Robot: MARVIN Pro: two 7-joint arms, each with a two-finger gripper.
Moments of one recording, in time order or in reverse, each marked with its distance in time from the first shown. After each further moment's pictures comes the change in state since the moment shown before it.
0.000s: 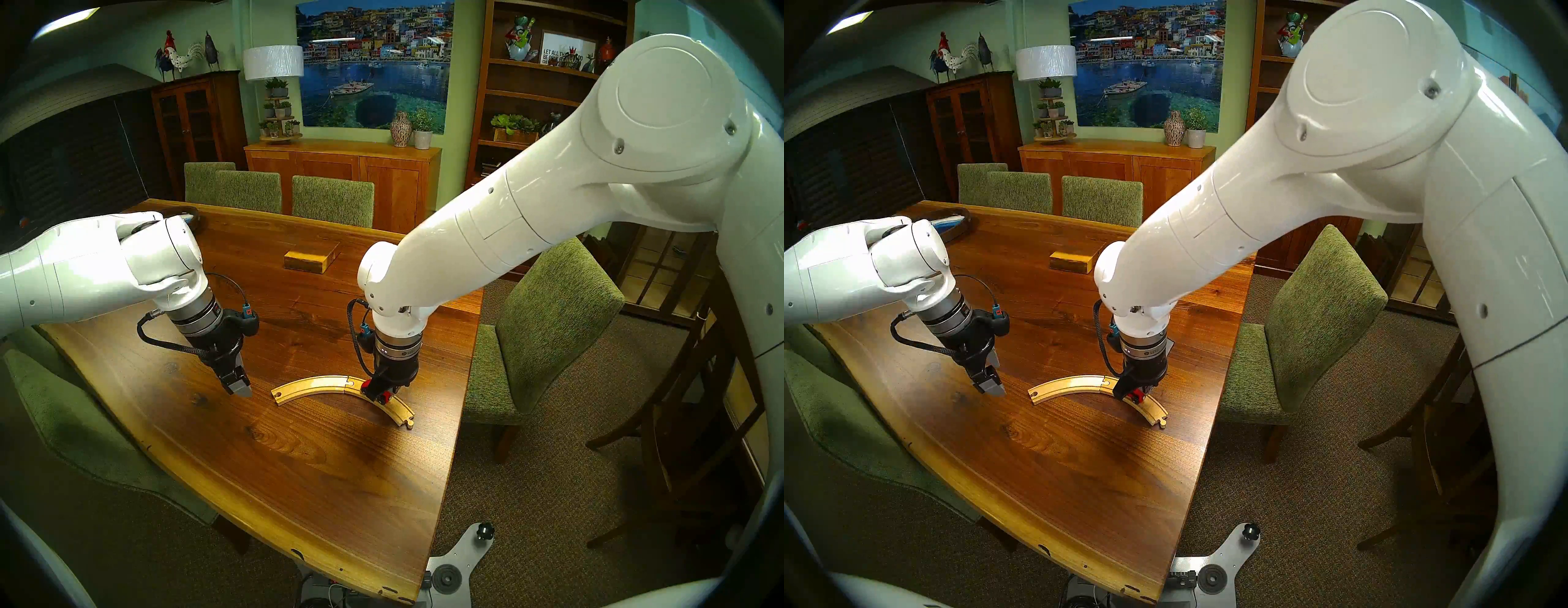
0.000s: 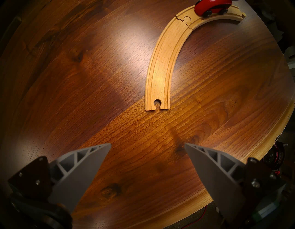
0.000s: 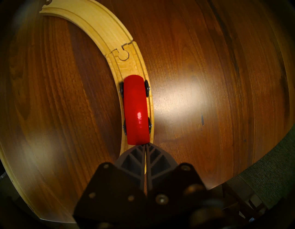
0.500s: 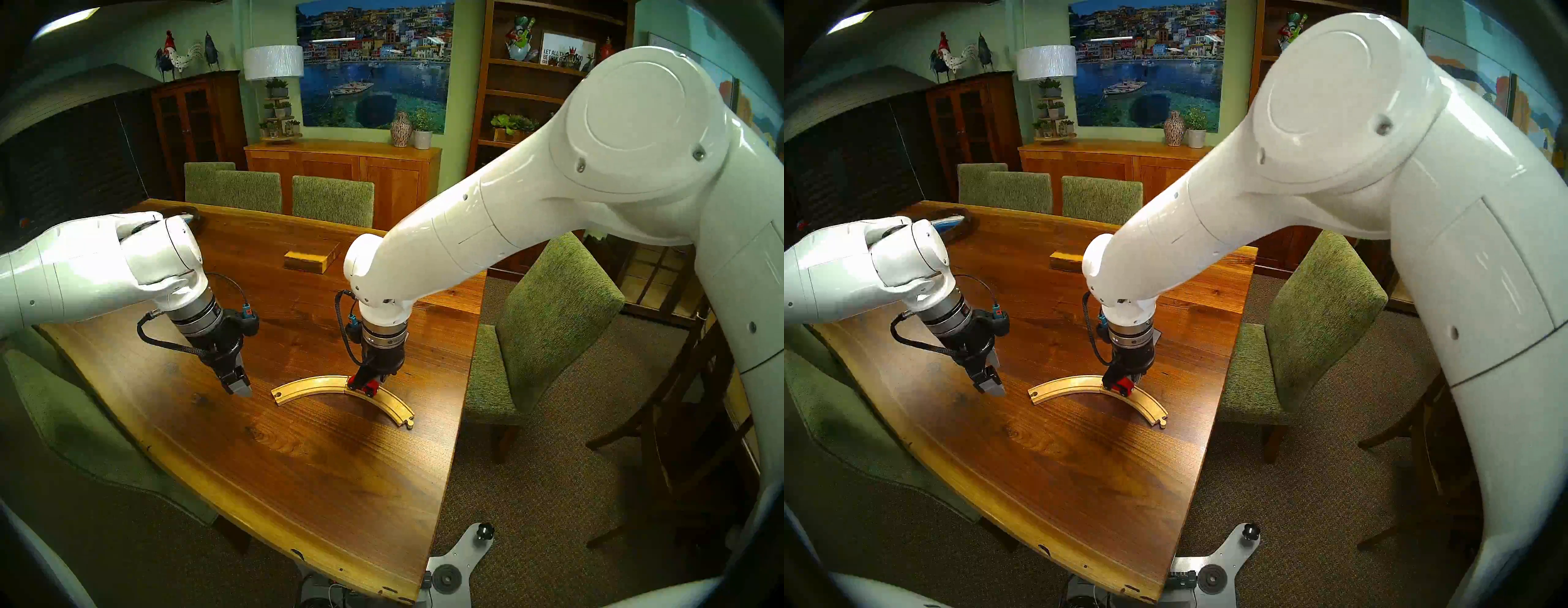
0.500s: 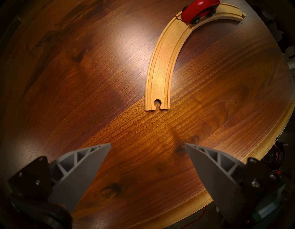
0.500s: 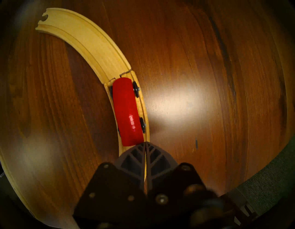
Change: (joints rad) left arm 0.000 0.000 0.000 0.000 0.000 0.000 0.000; right arm -0.070 -0.067 0.001 0.181 -0.064 0.054 0.097
